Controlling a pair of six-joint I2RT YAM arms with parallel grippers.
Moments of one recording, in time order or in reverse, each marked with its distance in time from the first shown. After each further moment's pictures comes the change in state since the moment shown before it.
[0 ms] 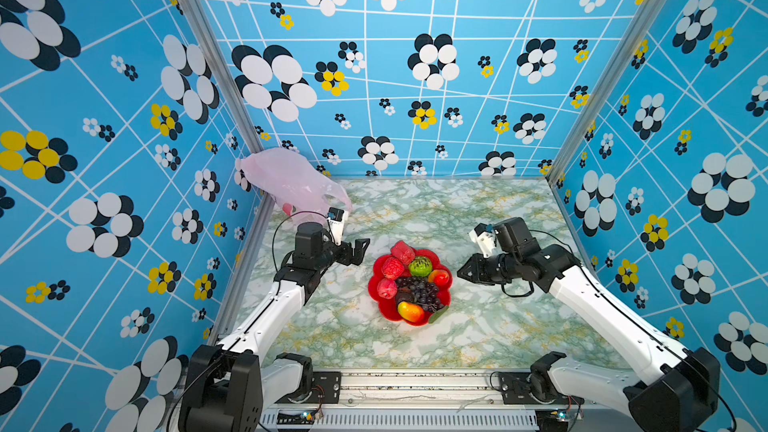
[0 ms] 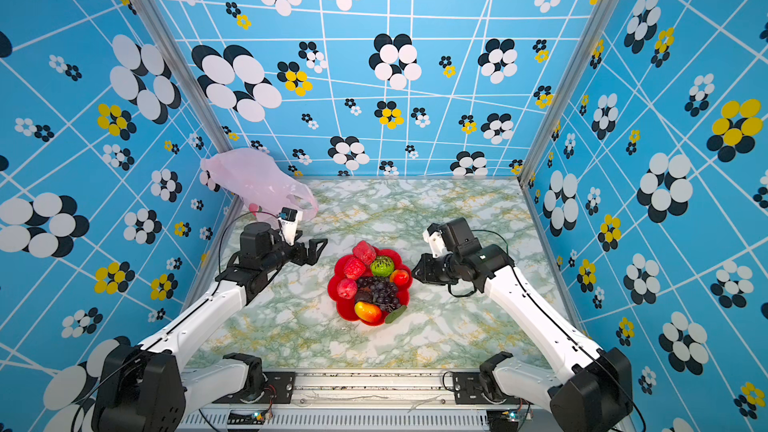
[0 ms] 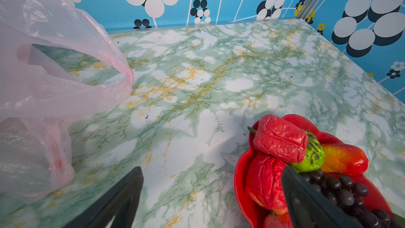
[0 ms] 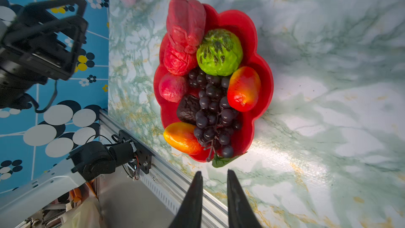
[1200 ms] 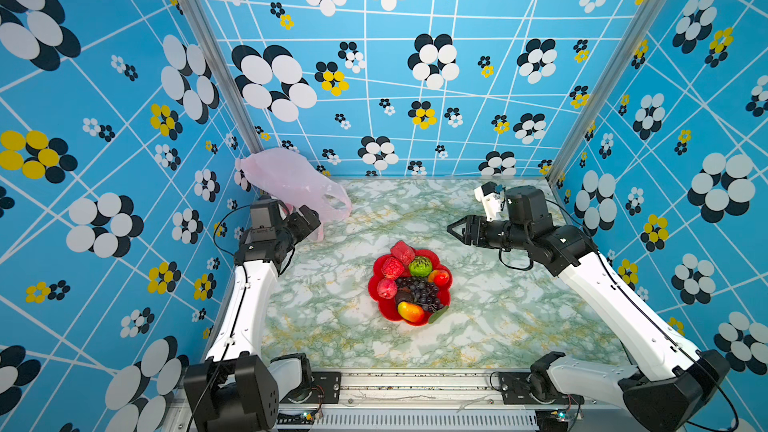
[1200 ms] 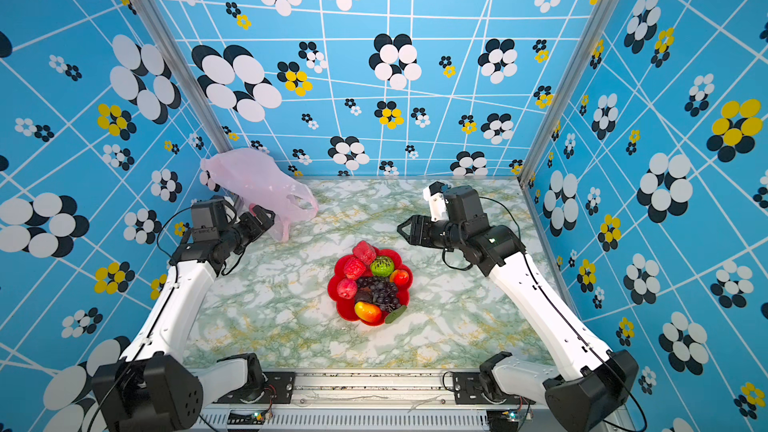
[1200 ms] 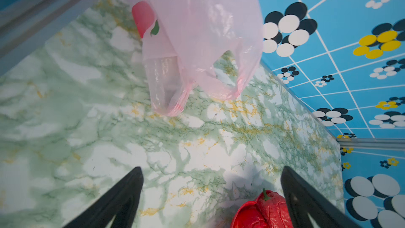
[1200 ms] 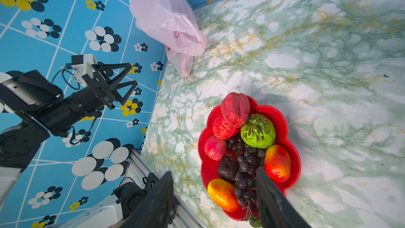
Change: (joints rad) left arm 0.372 0.079 0.354 -0.525 -0.082 -0.598; right arm 0.000 0.092 0.239 0.151 0.005 0.056
